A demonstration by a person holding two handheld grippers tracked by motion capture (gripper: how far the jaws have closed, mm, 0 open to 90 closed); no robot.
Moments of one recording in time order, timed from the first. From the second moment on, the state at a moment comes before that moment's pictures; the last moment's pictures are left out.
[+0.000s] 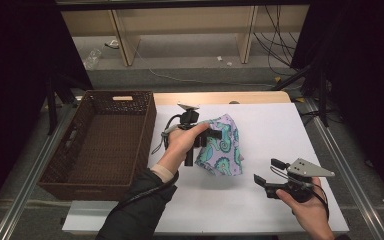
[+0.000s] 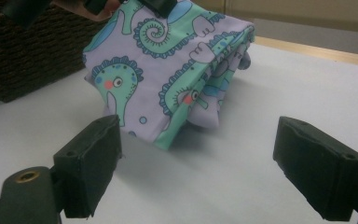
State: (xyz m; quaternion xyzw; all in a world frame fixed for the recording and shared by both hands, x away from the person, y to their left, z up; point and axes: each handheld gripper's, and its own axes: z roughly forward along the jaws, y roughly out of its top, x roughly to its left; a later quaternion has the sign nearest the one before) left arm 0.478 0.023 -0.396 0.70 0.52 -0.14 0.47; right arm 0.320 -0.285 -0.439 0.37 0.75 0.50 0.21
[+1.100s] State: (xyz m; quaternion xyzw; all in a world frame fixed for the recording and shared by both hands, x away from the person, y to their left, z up) left arm 0.476 0.046 -0.368 0.71 0.51 -0.10 0.48; right arm 0.320 -0.285 -0.439 0.37 0.75 0.51 0.21
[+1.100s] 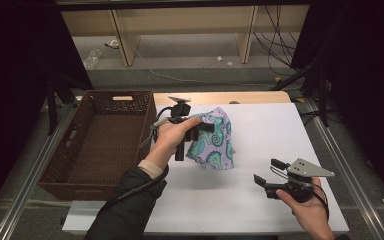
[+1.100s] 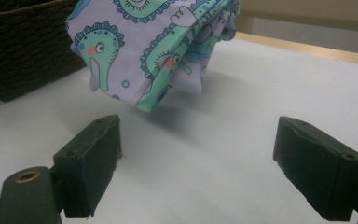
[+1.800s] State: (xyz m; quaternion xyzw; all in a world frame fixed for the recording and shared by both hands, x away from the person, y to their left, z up) left arm 0.476 0.063 -0.358 0.71 0.49 -0.12 0.49; right arm 0.320 -0.285 -0.440 0.37 0.75 0.51 0.21
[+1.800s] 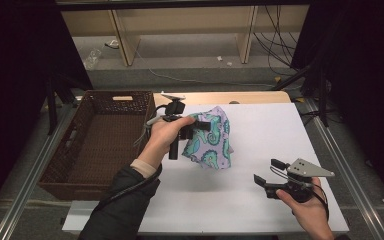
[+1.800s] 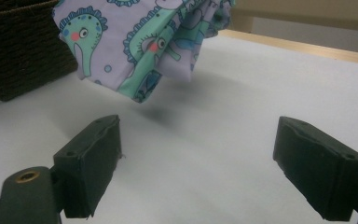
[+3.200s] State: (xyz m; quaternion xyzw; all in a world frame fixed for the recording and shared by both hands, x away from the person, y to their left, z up) left arm 0.481 0.113 -0.337 0.70 0.51 -0.11 0.49; right arm 0.321 -0.285 -0.441 0.38 0.75 0.50 0.20
